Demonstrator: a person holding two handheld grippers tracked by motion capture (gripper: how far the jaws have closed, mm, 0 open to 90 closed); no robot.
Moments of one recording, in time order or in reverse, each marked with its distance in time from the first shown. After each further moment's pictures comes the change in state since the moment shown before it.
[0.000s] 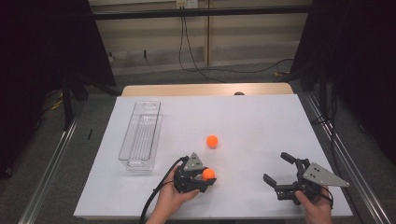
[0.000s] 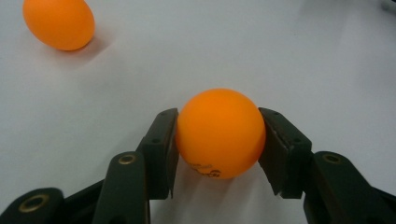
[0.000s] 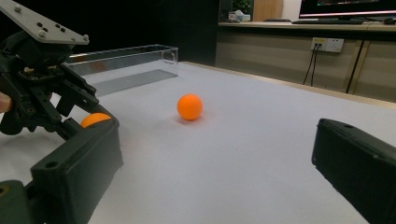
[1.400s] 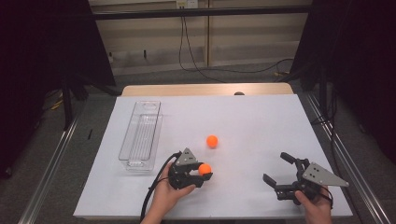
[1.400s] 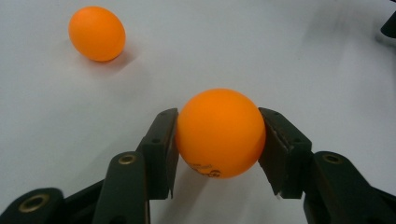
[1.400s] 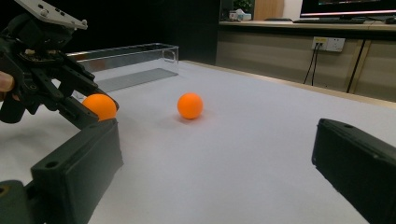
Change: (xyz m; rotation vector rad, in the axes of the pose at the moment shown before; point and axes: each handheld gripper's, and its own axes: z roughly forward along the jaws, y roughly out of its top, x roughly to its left) left arm 0.010 0.004 -0.015 -0.048 0.010 -0.058; right arm 0.000 0.000 0.001 0.005 0.000 -0.005
